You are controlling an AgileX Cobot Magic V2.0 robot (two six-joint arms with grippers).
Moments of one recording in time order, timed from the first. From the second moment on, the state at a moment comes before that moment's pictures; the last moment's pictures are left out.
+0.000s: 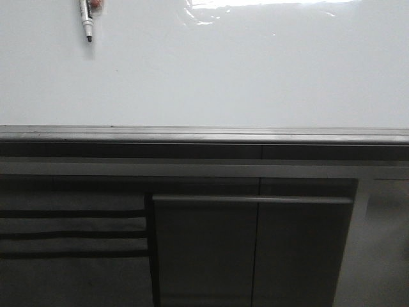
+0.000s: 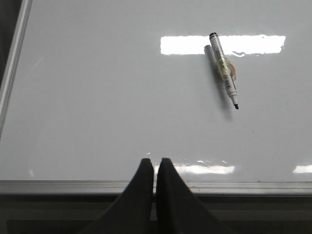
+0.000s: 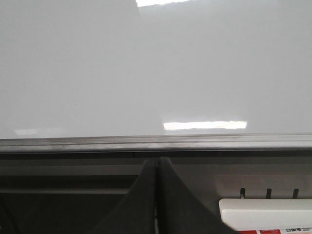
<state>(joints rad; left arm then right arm) -0.09 0.00 0.00 0.04 -0.04 -0.05 0.04 -0.01 0.01 -0.02 0.09 0.08</state>
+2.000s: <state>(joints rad) -0.09 0.29 -0.56 -0.03 0.52 -0.05 0.04 0.30 -0.58 0.03 0.55 0.07</state>
